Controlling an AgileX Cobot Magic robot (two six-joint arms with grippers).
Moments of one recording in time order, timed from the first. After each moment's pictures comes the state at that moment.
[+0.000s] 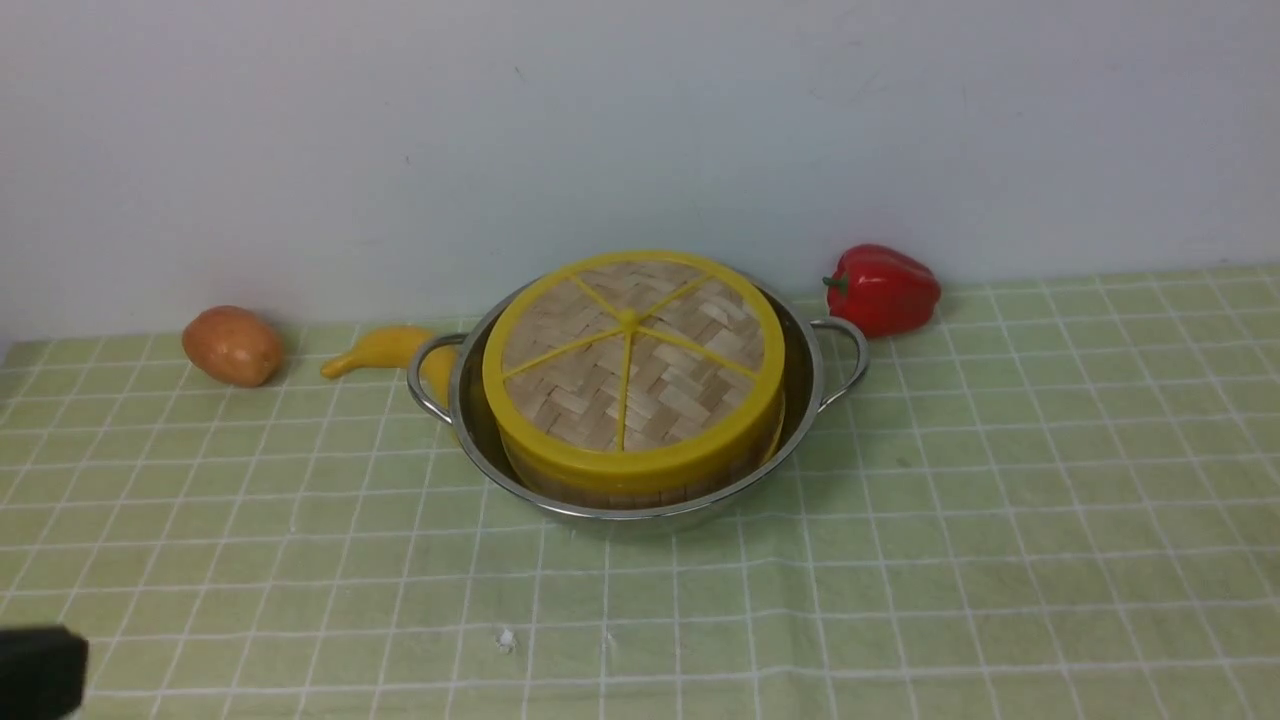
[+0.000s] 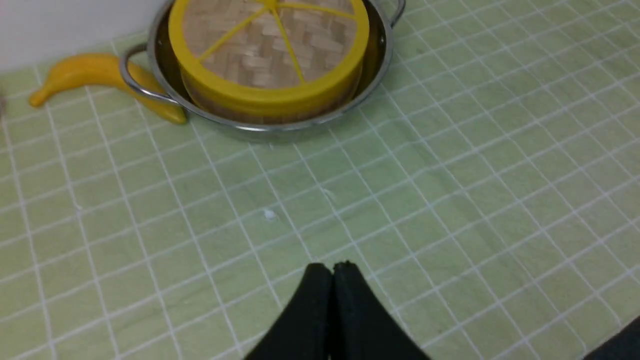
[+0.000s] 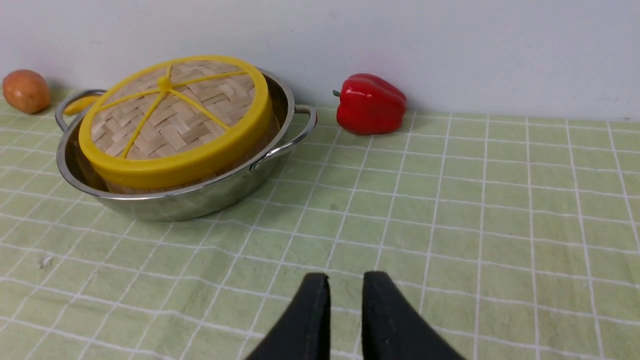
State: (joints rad) right arm 0.33 0.24 -0.51 -0.04 0.80 0.25; left arm -0.42 0.48 -0.87 -0.11 1.11 0.01
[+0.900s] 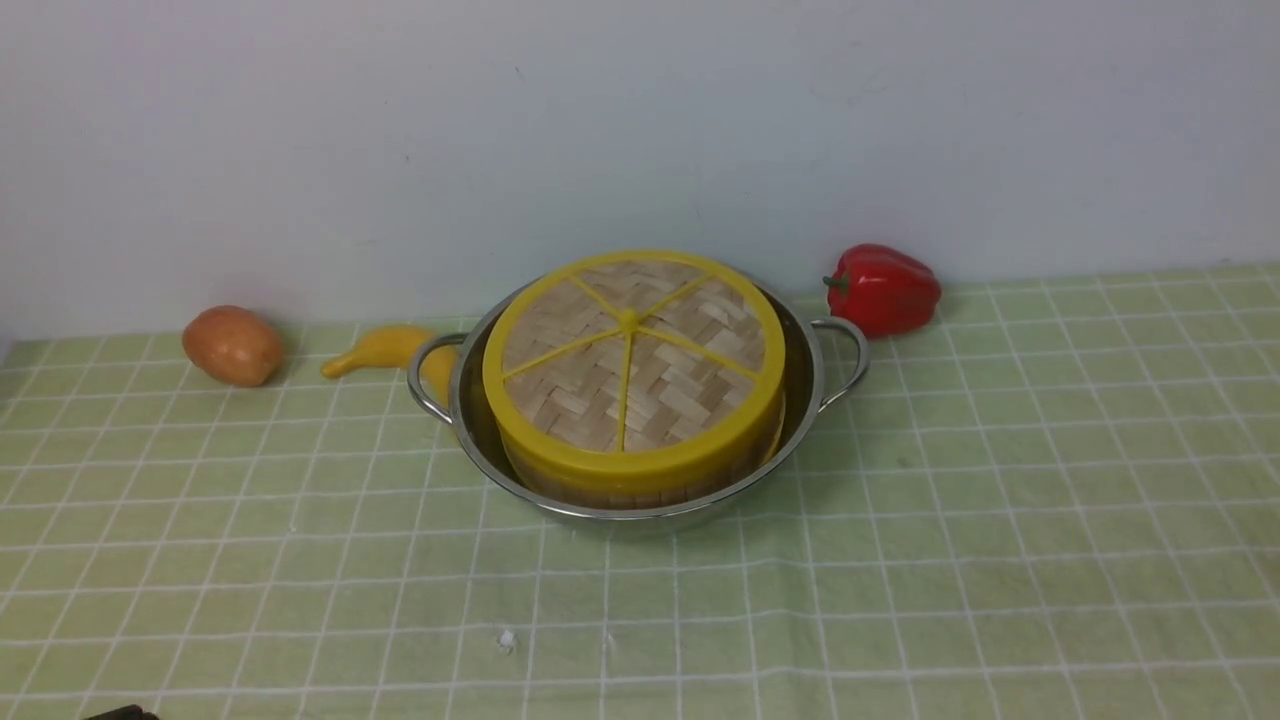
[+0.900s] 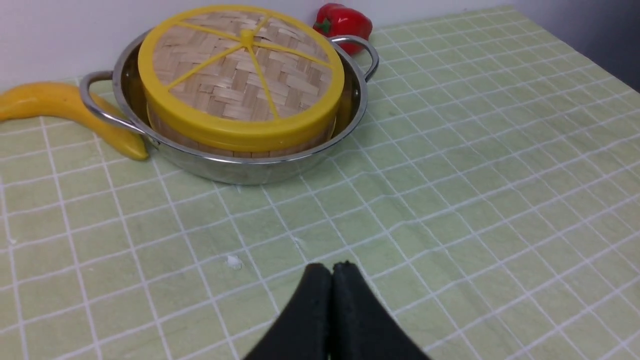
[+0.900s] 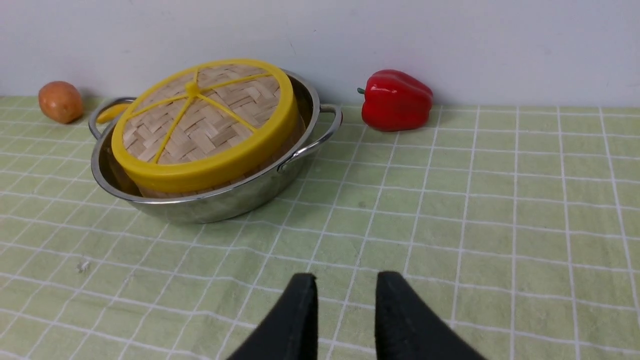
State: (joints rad) right arm 0.33 0.24 -0.51 0.02 0.80 0.25; left arm -0.37 0.24 -0.57 -0.18 0.84 0.01
